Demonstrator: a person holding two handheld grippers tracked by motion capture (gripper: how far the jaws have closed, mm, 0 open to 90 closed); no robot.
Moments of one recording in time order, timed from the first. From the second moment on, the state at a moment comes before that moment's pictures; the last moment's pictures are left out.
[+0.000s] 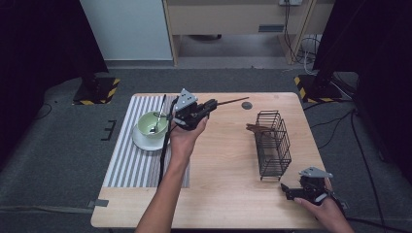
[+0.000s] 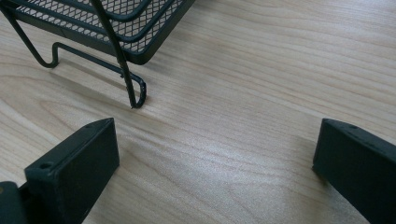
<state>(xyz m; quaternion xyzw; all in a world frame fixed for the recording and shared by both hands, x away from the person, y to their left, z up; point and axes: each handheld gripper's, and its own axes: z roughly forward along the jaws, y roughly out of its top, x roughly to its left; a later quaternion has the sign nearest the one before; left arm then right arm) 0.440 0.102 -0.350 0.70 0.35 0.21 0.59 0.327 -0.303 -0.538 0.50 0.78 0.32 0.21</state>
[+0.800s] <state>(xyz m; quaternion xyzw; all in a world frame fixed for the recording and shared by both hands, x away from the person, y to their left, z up) 0.424 0.155 -0.371 0.66 0.40 0.24 0.59 0.327 -0.303 -0.538 0.50 0.78 0.32 0.21</state>
